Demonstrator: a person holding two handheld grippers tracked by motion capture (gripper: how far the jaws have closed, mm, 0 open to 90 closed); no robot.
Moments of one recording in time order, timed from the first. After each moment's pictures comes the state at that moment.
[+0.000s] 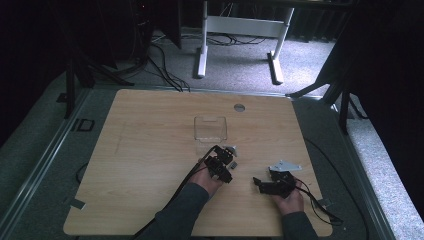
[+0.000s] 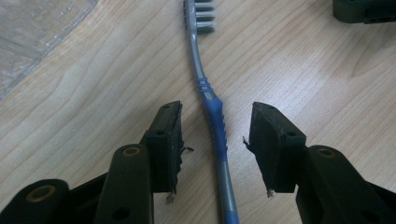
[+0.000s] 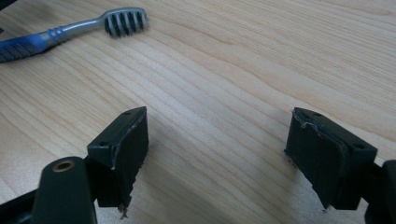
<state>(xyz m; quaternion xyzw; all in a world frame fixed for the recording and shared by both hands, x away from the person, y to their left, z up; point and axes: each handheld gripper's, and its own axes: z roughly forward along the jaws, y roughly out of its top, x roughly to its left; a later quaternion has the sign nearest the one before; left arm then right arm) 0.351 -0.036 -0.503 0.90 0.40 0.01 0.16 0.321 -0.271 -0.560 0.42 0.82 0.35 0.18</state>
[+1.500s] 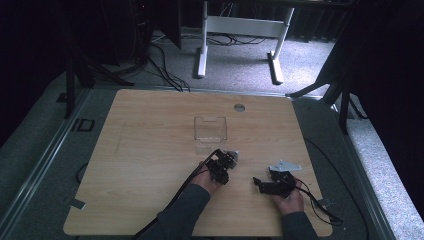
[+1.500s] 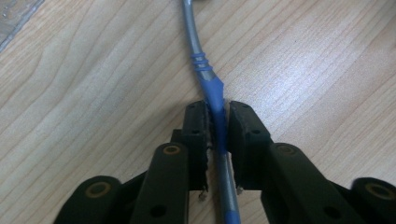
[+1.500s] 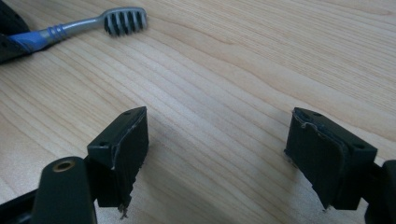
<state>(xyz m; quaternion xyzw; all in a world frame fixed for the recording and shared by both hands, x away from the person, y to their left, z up) 0.350 -0.043 -0.518 0.92 0.39 0.02 0.11 0.321 -0.271 -0.560 0.42 0.82 0.35 0.18</state>
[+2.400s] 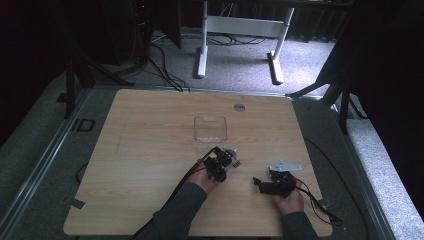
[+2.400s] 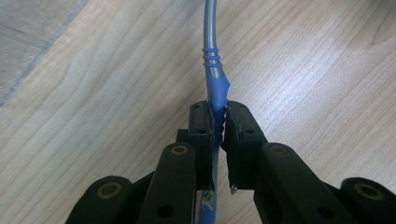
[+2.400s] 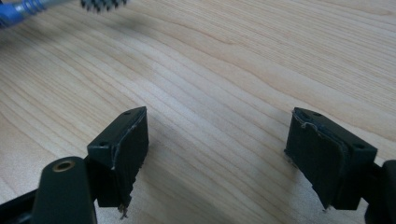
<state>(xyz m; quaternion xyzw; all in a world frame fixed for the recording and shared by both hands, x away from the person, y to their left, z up) 0.347 -0.033 -0.501 0.92 0.37 0.03 0.13 0.321 -0.271 -0.560 0.42 0.82 0.35 0.18</state>
